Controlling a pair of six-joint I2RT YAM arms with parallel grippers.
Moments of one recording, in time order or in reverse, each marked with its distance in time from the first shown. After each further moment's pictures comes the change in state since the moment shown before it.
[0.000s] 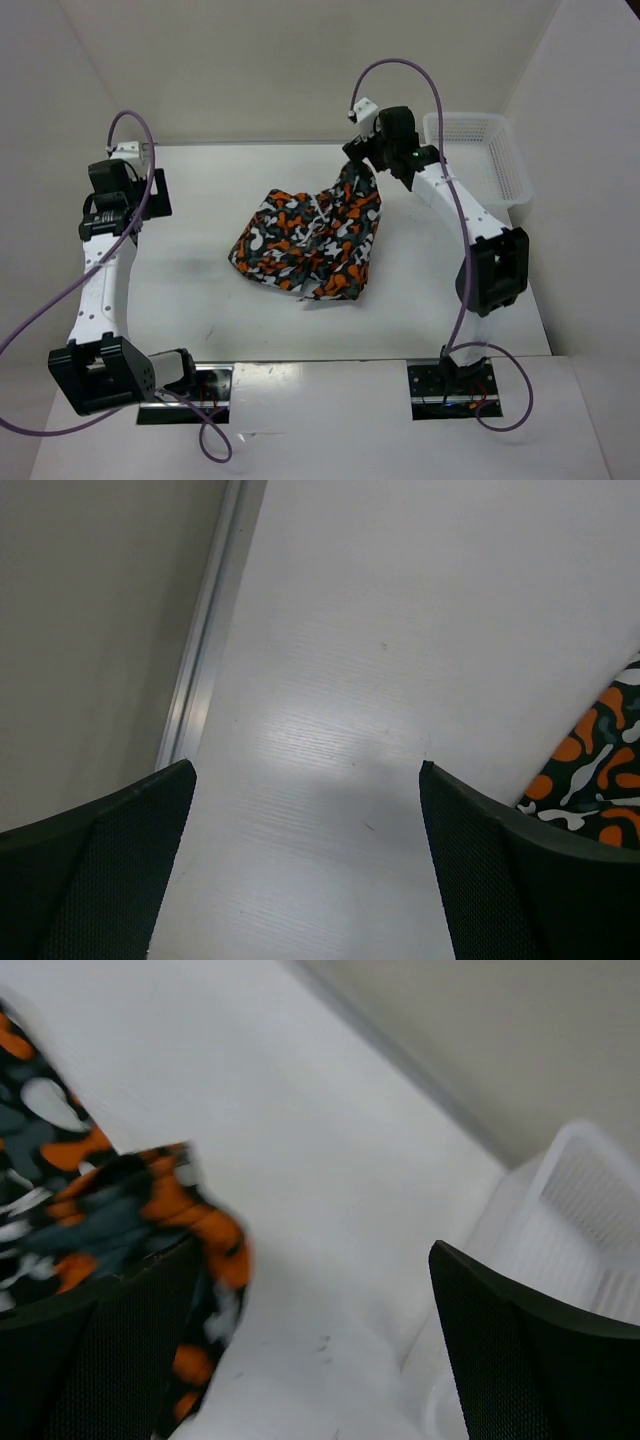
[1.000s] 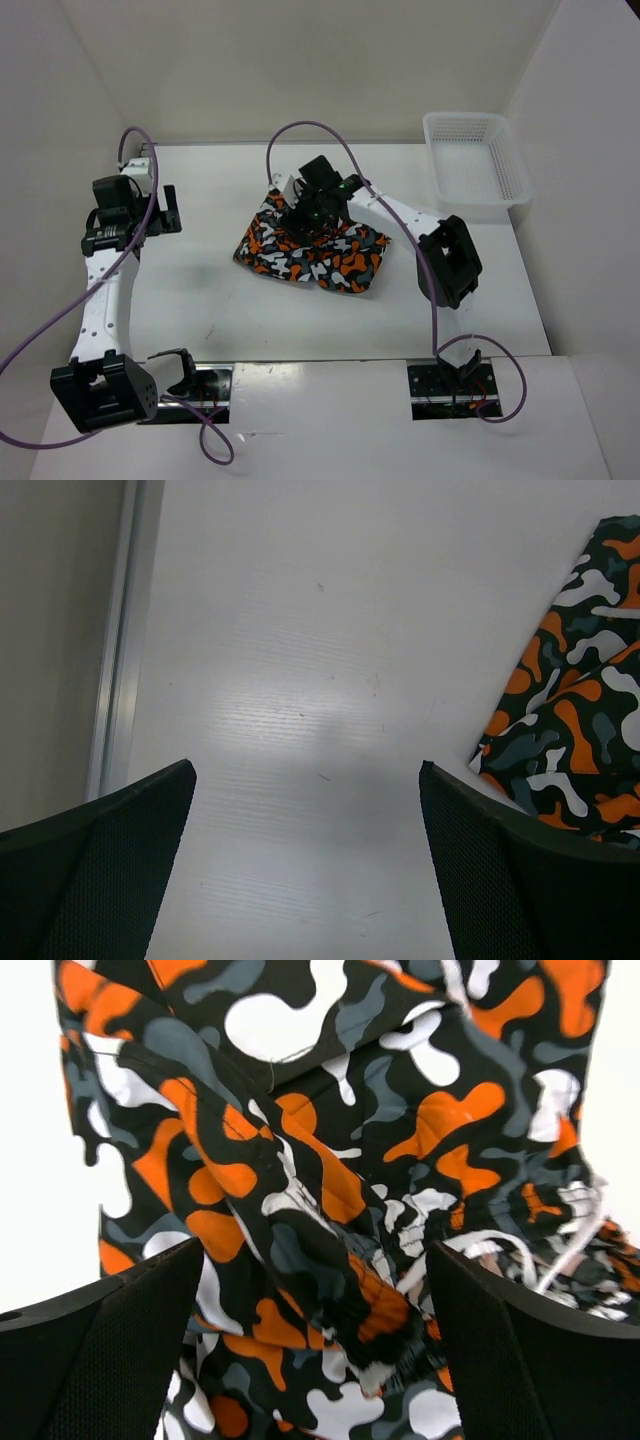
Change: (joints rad) left arm 0.000 -0.084 -0.094 -0.056 0.165 0.000; right arm 0.297 0.268 0.020 -0.190 -0.306 0.015
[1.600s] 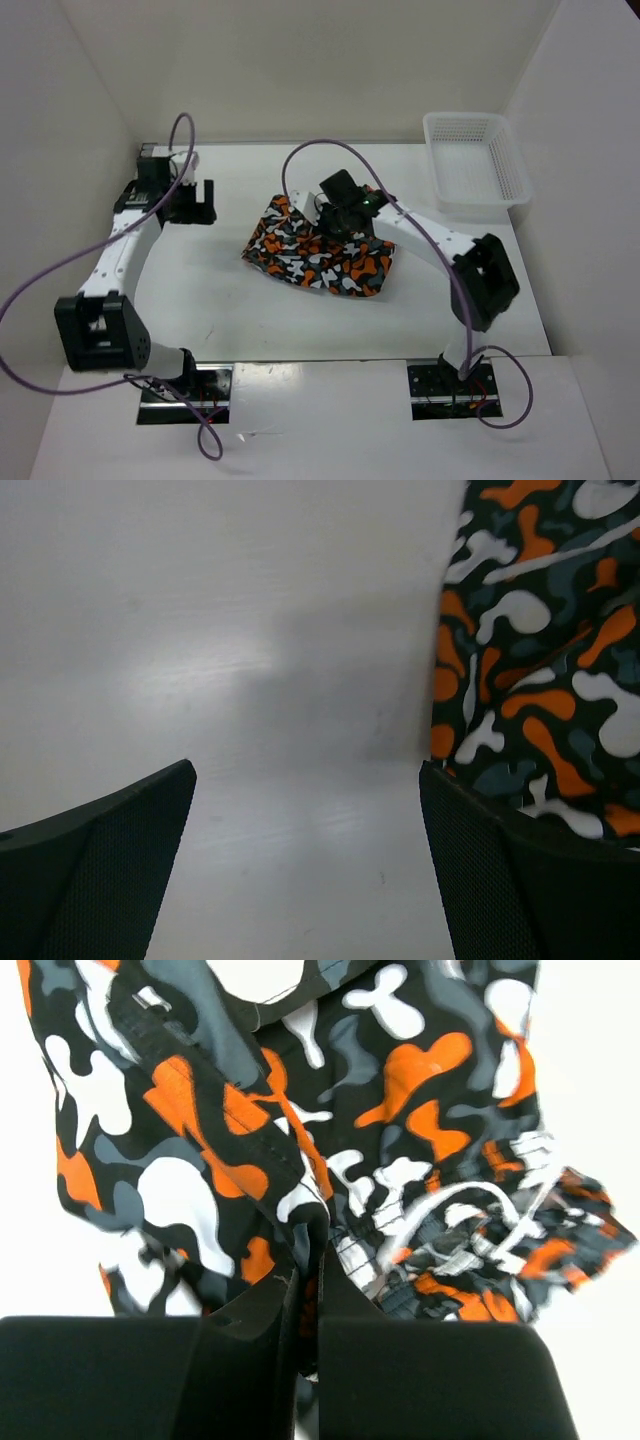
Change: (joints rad) left arm -0.158 0.244 0.105 -0.045 0.085 0.000; right arm -0.012 -0.200 -0.258 0.011 0.135 -0.155
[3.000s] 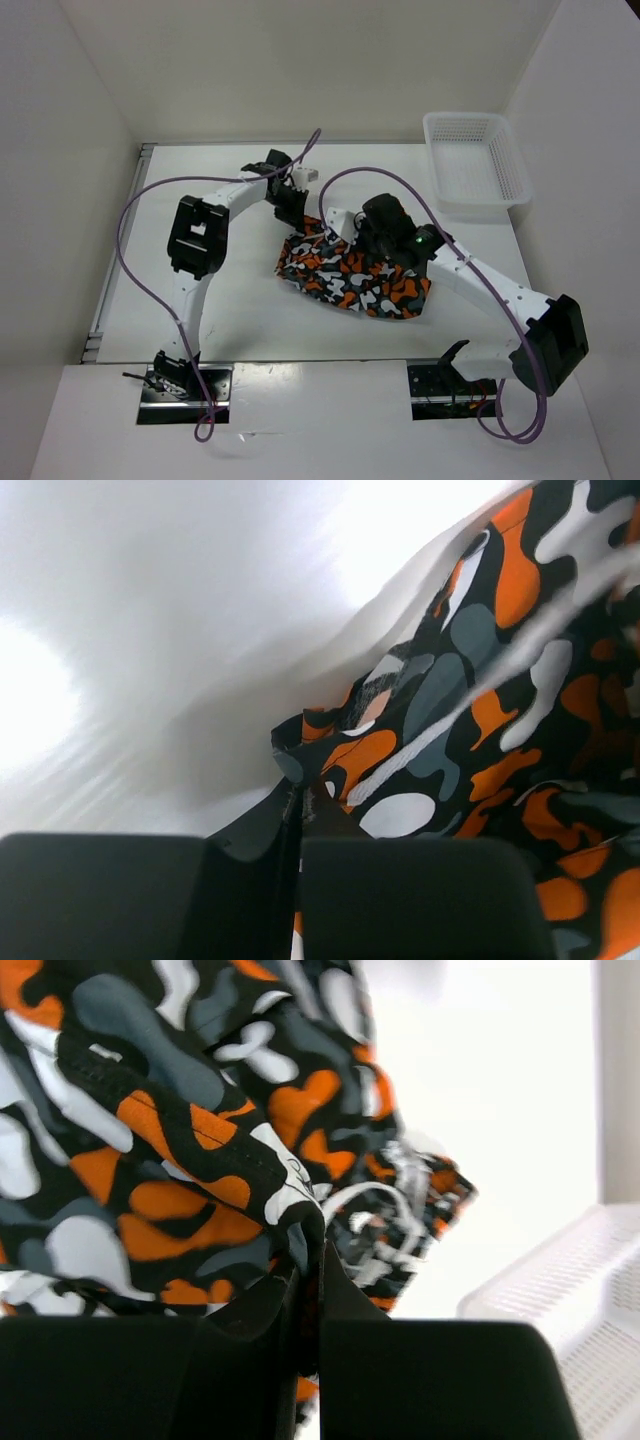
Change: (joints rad) left arm -0.459 0.948 0.682 -0.084 0.329 -0.003; right arm 0.002 -0.511 -0.410 0.050 0.207 -0.124
